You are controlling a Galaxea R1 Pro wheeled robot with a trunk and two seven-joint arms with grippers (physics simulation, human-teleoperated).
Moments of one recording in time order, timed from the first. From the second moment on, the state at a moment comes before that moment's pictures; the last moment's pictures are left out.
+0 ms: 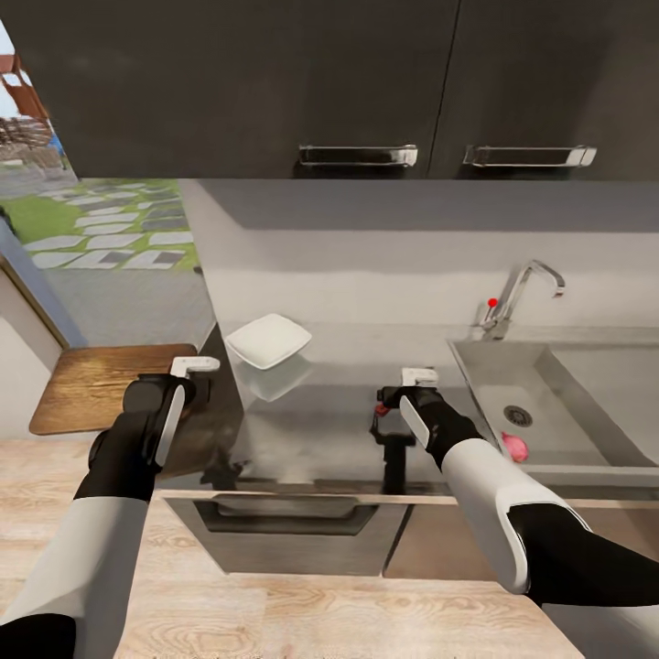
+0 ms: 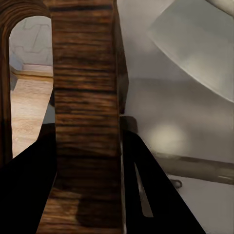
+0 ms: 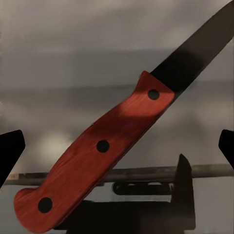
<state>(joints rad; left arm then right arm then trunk) -0.83 0.04 0.06 -1.24 -0.07 1.00 0.10 -1.10 0.13 0.01 -0.41 -0.07 0.41 -0.19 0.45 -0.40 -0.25</state>
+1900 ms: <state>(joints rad) -0.83 0.04 0.05 -1.23 -0.07 1.00 0.10 -1.10 0.11 0.01 -0.42 -0.10 0.40 -0.20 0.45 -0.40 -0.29</state>
